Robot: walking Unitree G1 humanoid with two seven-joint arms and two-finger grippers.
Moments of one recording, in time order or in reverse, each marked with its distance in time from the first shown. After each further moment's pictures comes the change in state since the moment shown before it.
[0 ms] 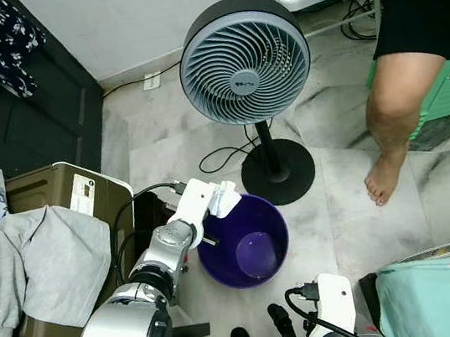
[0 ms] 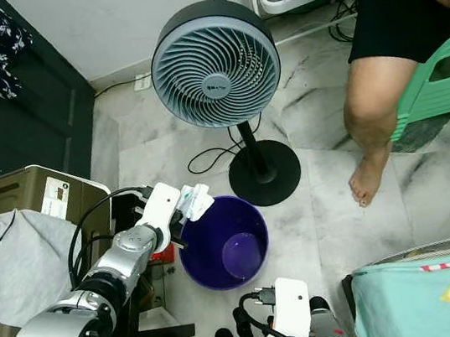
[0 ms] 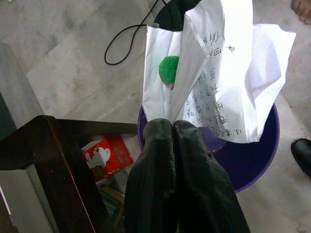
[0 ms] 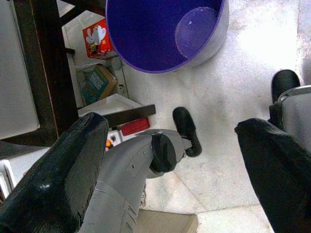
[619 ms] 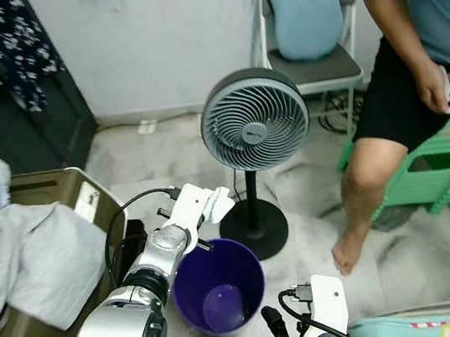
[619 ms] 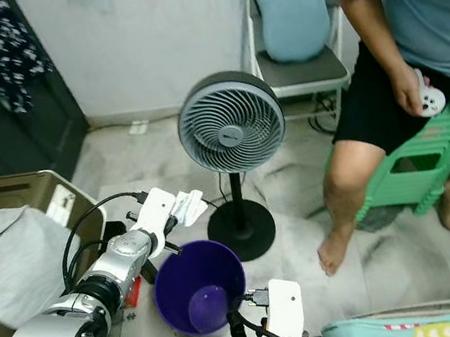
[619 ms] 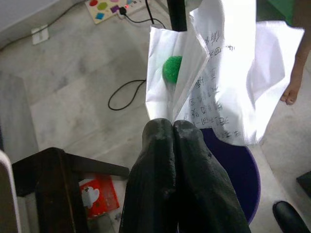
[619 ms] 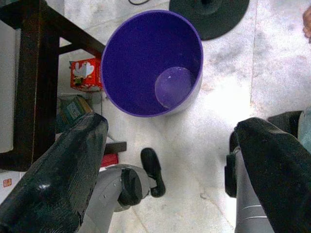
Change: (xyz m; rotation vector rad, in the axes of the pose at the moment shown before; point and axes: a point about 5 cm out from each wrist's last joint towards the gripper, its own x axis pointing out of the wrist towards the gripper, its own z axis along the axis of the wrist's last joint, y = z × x) left arm -0.002 0.003 -0.012 -0.008 0.035 0.004; right arm 0.003 0.004 -0.003 -0.010 0.018 0.018
